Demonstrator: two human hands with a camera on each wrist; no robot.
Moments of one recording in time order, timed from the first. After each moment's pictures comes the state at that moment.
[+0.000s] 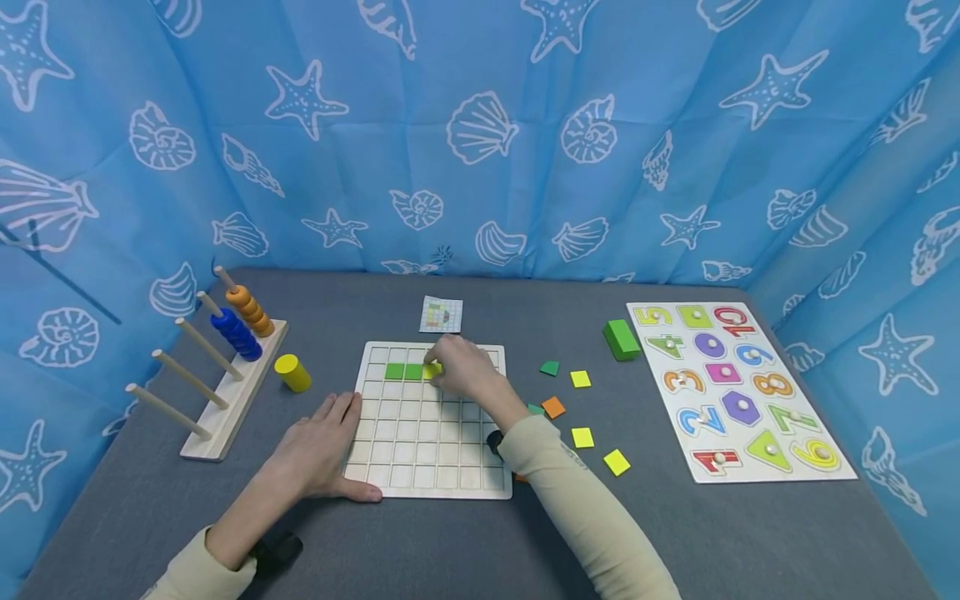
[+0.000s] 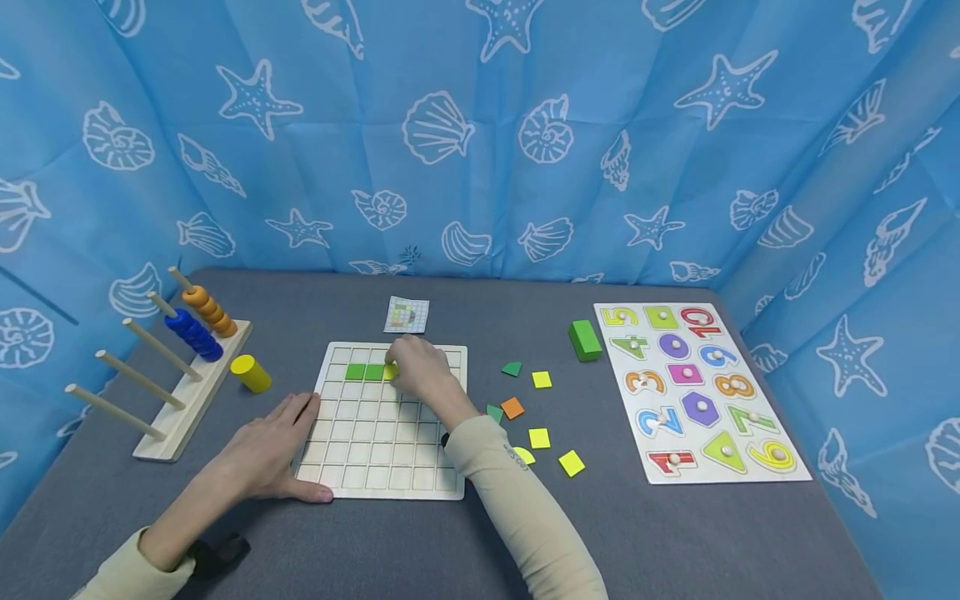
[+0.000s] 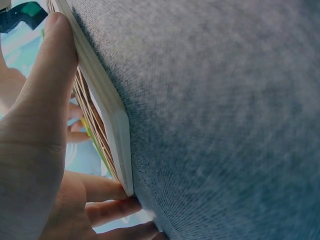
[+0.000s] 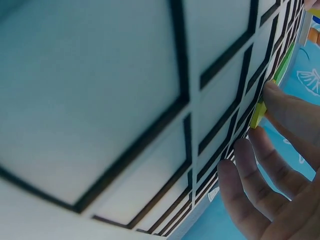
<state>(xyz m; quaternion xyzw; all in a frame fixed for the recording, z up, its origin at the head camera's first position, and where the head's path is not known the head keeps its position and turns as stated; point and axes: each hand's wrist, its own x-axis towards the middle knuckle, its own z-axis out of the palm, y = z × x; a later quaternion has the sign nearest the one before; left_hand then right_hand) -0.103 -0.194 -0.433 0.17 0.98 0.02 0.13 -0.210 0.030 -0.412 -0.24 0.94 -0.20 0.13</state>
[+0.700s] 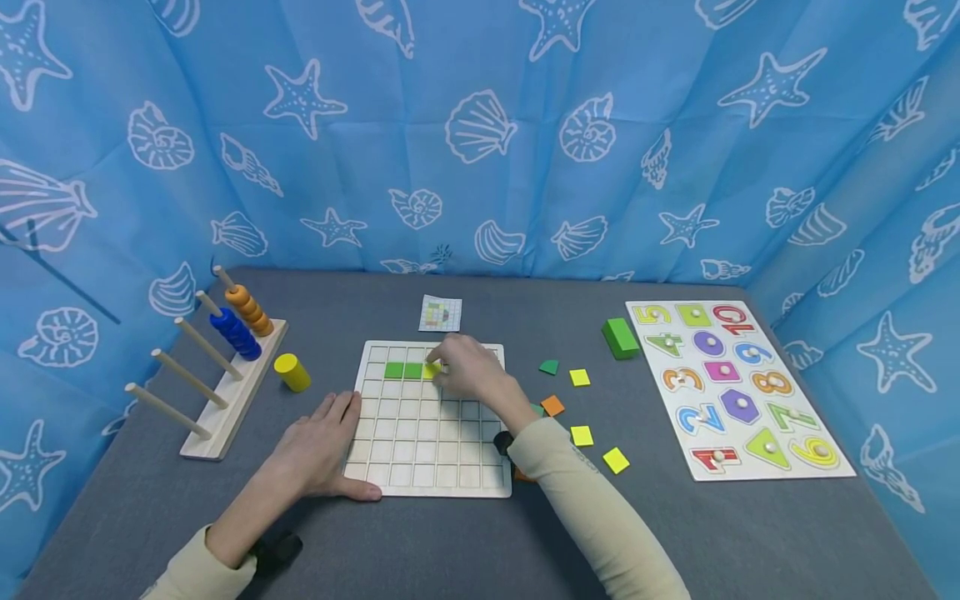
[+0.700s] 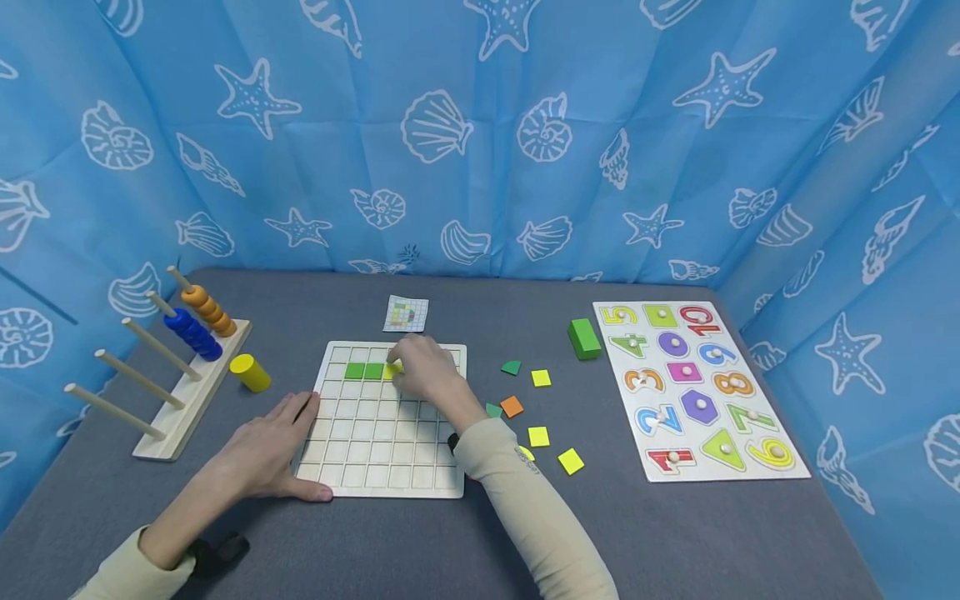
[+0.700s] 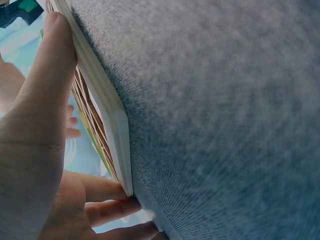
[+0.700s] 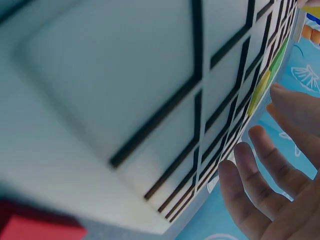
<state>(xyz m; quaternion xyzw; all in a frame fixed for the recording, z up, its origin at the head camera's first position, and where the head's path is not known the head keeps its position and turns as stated) -0.103 -0.193 -0.432 0.17 0.98 0.01 0.14 -0.205 0.041 -0.408 -0.26 0.94 -0.21 0.11</state>
